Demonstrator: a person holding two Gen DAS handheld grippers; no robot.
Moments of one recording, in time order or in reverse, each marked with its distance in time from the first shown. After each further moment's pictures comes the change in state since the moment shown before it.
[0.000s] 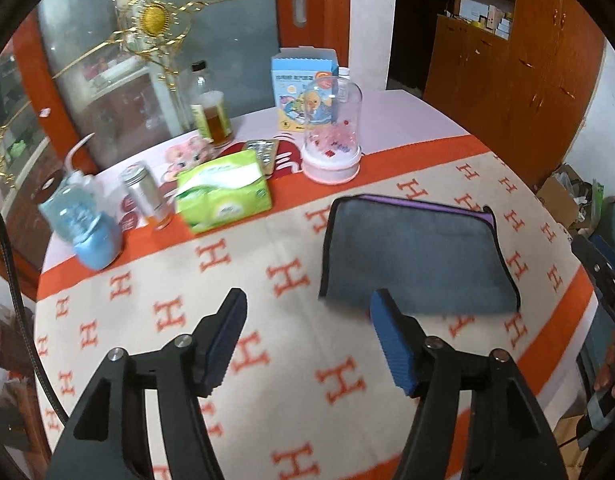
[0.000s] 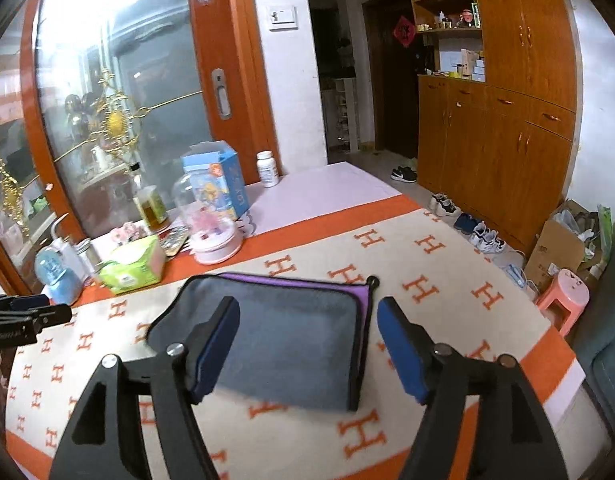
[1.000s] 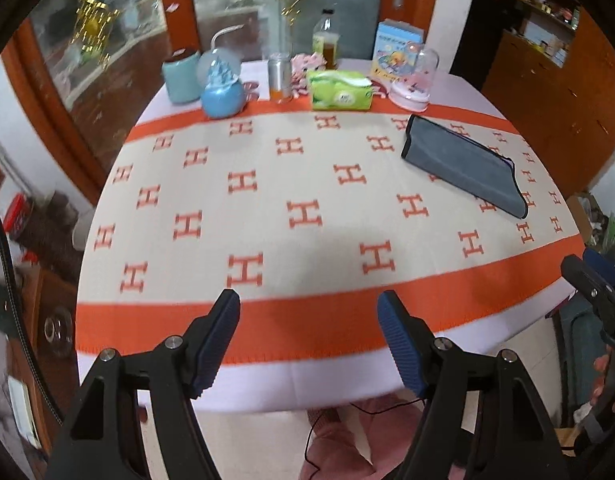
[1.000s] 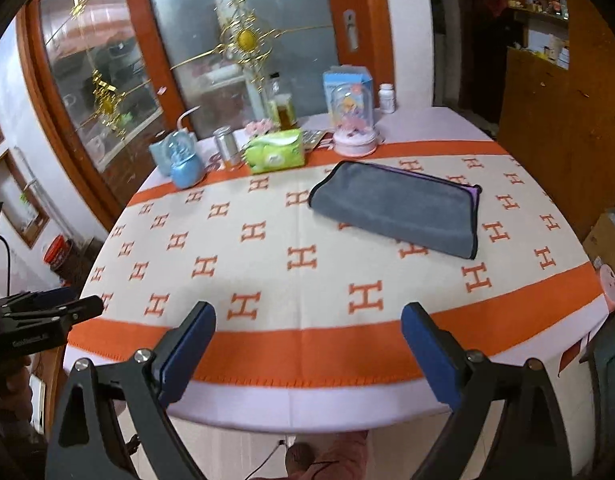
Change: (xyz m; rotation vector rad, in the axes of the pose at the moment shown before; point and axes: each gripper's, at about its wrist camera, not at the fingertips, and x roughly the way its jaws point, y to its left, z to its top) left arm -0.151 0.086 -0.203 -0.259 0.119 0.091; right arm -0.133 0.123 -0.095 -0.181 0.249 0.255
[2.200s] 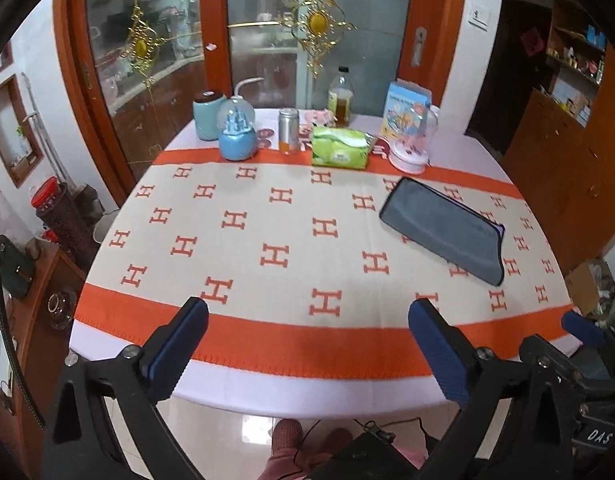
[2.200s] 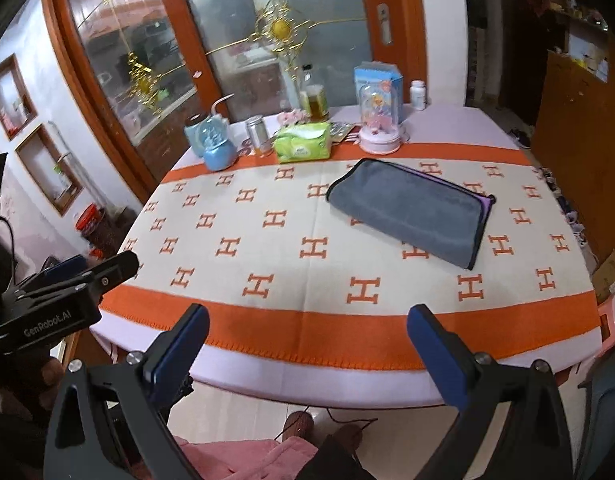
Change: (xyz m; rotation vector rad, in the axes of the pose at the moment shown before) left arm -0.062 -0.092 0.007 -0.152 -0.192 0.092; right arm -0.038 -0.035 0.025 -0.054 0.061 0.101
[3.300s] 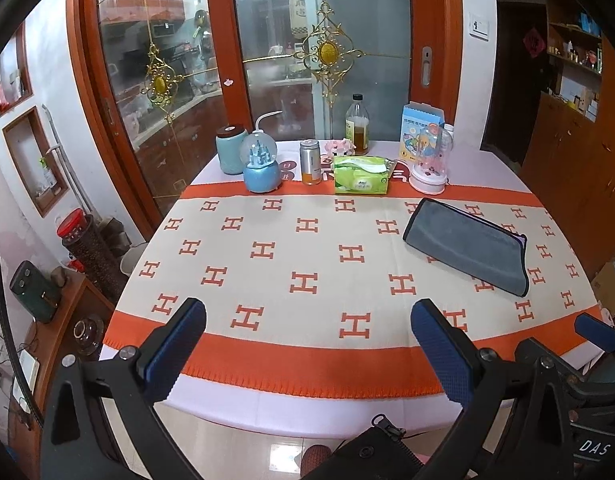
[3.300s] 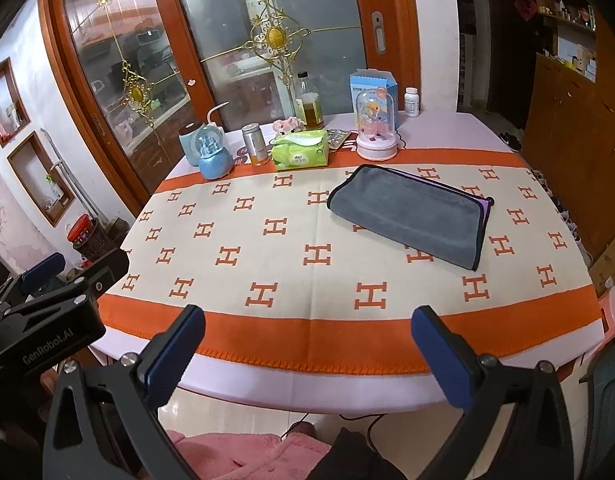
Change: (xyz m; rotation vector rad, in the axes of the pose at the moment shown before) left arm -0.013 0.001 -0.007 0.056 -0.119 0.104; right arm 0.007 0.022 -0.005 0.000 -0.033 -0.024
